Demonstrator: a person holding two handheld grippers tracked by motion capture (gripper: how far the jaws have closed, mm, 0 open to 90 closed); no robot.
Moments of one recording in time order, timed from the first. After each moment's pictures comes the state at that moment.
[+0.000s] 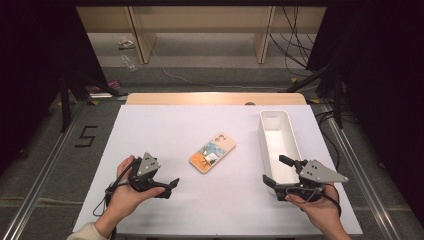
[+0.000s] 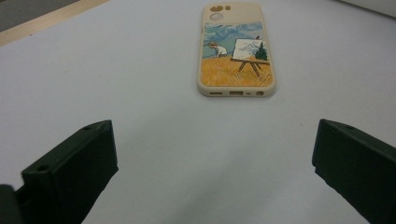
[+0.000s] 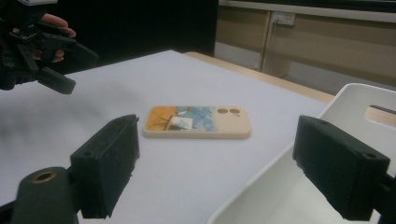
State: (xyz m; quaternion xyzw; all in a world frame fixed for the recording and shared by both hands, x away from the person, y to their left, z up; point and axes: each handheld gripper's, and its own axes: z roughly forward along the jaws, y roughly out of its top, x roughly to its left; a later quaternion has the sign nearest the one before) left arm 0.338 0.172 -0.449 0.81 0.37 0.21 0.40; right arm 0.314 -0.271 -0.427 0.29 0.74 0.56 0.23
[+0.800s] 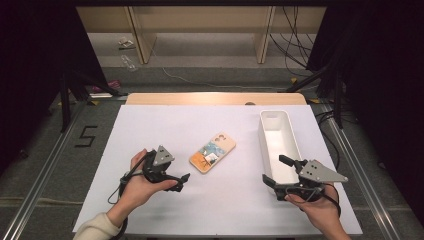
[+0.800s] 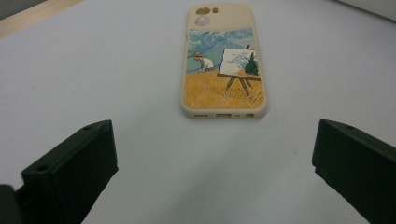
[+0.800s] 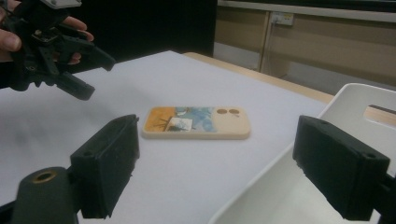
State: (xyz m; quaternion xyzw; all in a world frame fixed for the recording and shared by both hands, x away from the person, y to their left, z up) left arm 0.362 0.140 -0.445 0.83 0.37 0.19 0.38; right arm 0.314 -0.269 -0.426 0.30 0.74 0.56 0.23
